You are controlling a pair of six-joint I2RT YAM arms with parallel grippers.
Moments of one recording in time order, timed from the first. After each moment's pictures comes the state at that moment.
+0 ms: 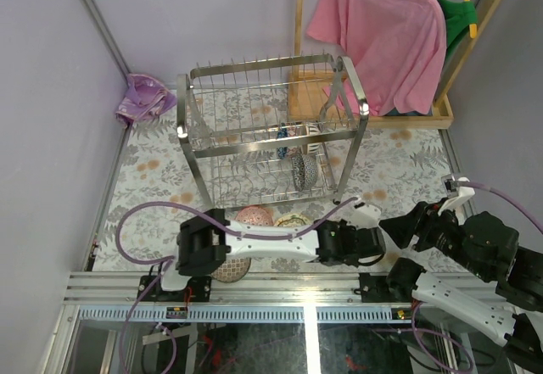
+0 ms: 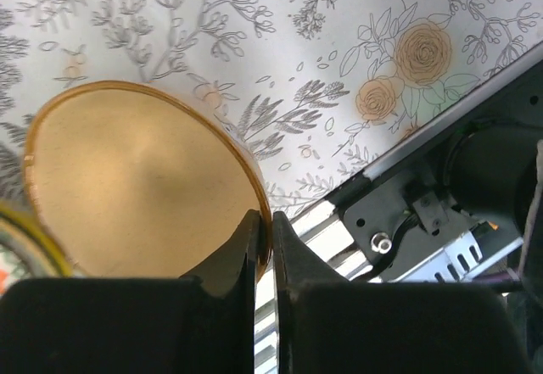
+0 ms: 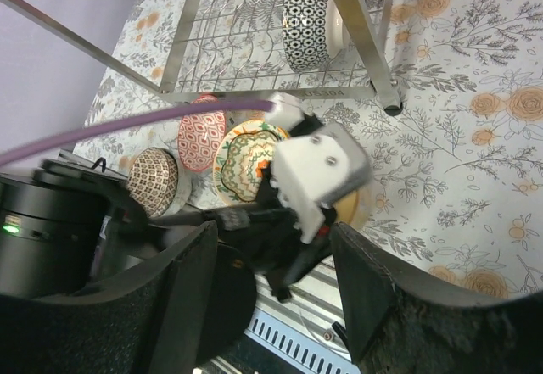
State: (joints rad) left arm -1.43 2.07 1.67 -0.64 -0.34 -0.82; right arm 0.93 0.35 1.12 -1.19 0.27 0.68
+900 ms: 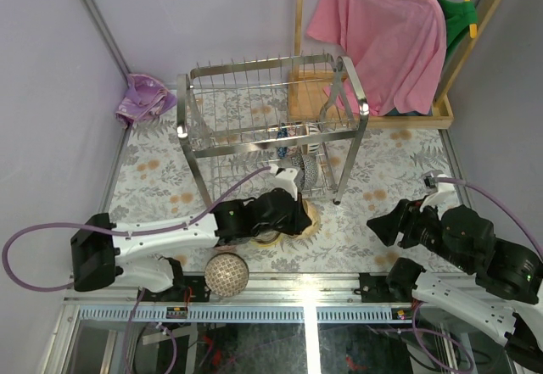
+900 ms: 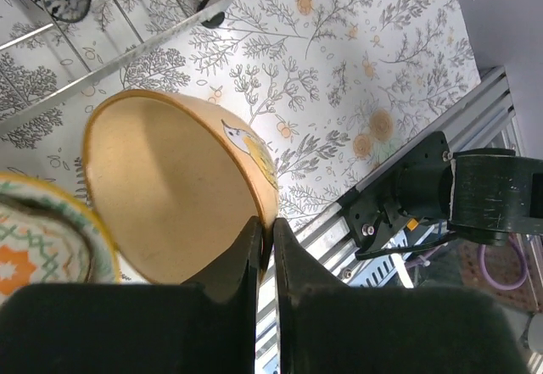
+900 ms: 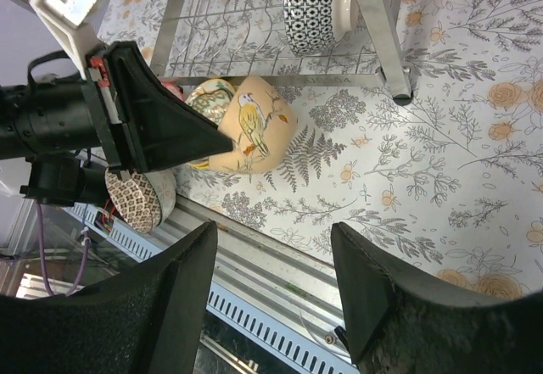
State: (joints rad) left arm -1.21 1.33 0.92 -0.21 -0.18 -0.84; right arm 0.93 0.39 1.04 -1.12 0.24 0.68
